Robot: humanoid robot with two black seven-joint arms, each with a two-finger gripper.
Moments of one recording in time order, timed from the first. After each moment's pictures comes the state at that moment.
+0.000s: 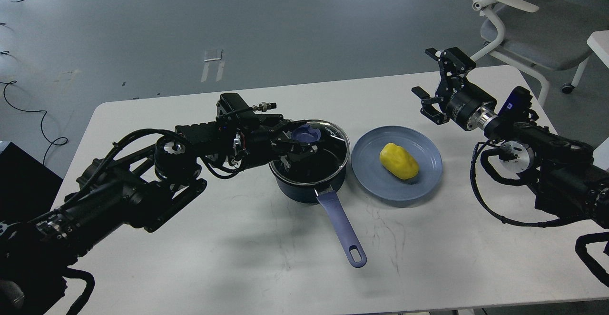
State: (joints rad) left arm -0.89 0.29 -0.41 -0.97 2.10 -0.10 -0.49; right arm 0.83 -0.20 0.37 0.35 -0.16 0.49 0.49
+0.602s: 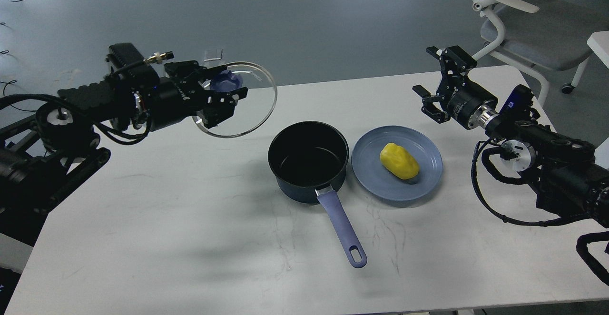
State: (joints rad) left arm -0.95 0.77 -0.33 -1.13 2.00 0.06 -0.49; right arm 0.83 -0.20 0.37 0.35 -0.16 0.49 0.49
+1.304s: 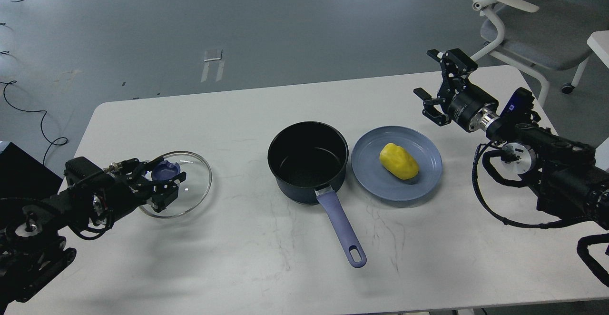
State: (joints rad) left arm -0.61 0.73 -0.30 -0.85 1.90 0.32 -0.49; right arm 0.82 -0.20 0.37 0.35 -0.16 0.49 0.49
